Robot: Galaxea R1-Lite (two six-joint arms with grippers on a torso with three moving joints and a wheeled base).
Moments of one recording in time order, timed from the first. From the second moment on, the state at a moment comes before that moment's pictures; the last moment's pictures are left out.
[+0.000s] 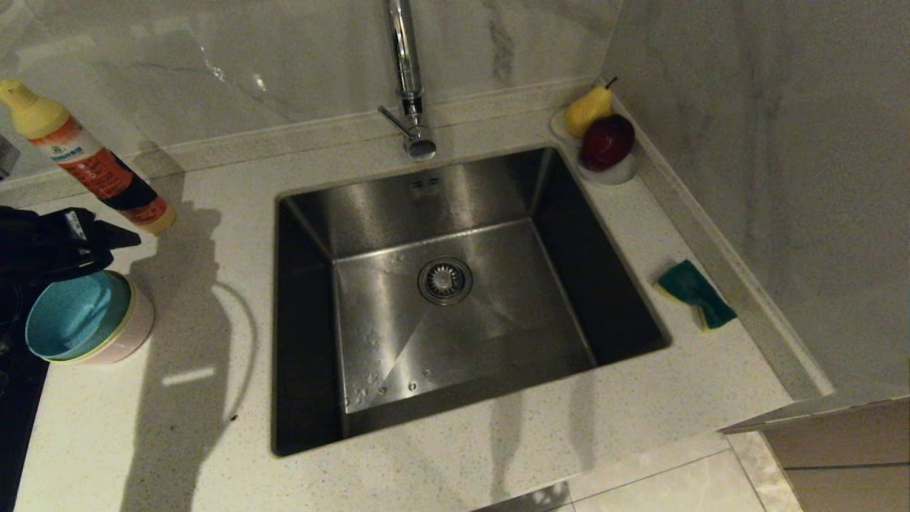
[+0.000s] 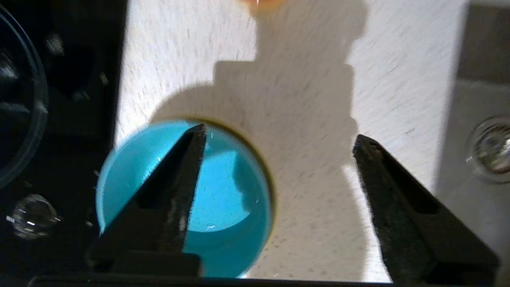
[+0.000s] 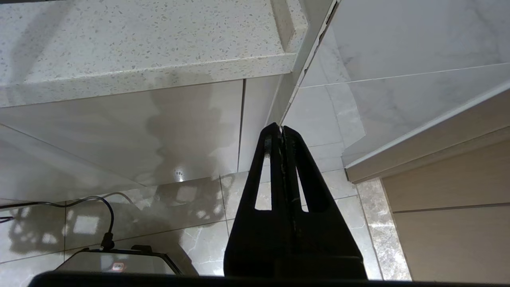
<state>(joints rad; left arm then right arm) 0.33 1.52 -1.19 0.04 -0.07 -0.13 0.00 0.00 -0.01 0.03 0.00 -0.06</state>
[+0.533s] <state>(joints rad) 0.26 1.49 -1.38 0.07 -0.09 -0.12 0.00 0.00 -0.01 0.03 0.00 -0.06</state>
